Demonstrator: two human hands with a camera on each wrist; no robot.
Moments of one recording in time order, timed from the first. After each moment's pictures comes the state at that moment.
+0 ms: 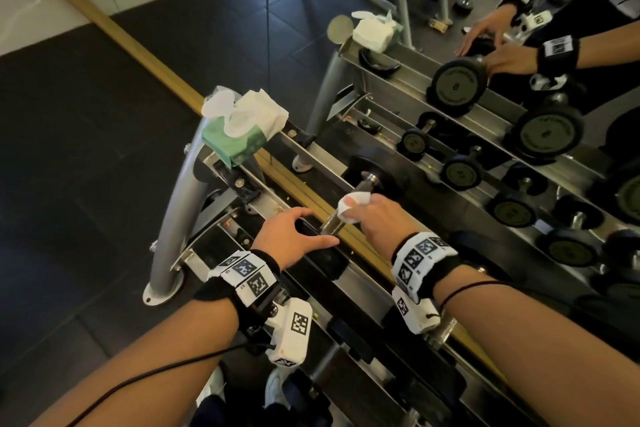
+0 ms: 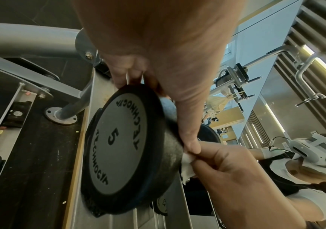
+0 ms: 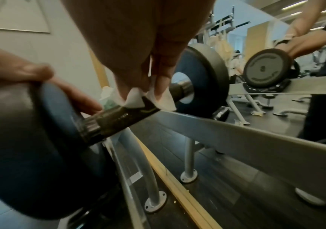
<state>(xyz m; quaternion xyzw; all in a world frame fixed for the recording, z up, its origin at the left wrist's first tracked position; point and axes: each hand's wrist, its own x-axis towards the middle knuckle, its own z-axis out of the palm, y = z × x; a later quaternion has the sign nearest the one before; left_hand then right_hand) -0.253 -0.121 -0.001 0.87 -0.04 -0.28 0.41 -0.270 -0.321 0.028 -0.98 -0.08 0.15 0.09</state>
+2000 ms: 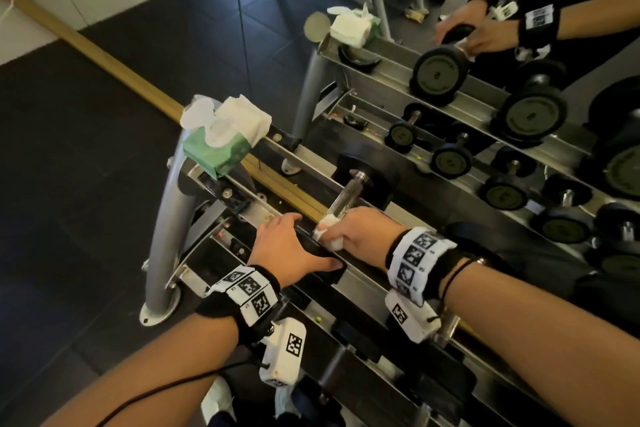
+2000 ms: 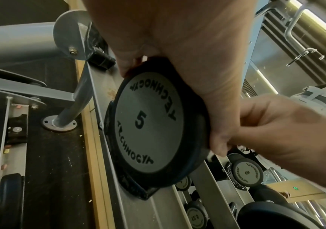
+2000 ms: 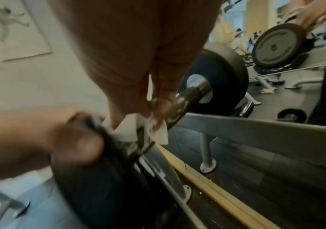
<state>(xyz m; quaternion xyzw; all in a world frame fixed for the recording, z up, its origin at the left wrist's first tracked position) -0.252 -0.125 -0.015 0.92 -0.10 -0.24 0.30 -0.268 -0.305 0.040 -0.95 -0.13 0.27 0.11</state>
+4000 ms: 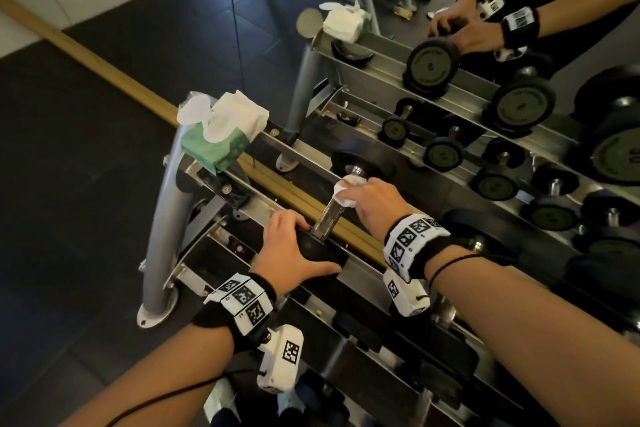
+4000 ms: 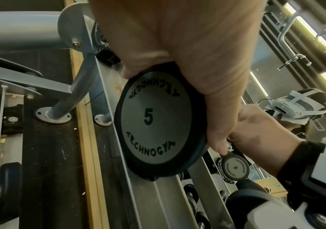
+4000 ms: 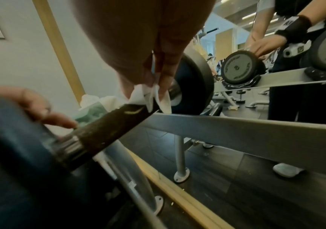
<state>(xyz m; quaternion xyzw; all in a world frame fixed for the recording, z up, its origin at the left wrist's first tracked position) -0.272 -0.111 -0.024 0.86 -0.16 -0.19 0.44 -0.268 -0.310 0.041 -0.99 -0.06 0.10 0.06</state>
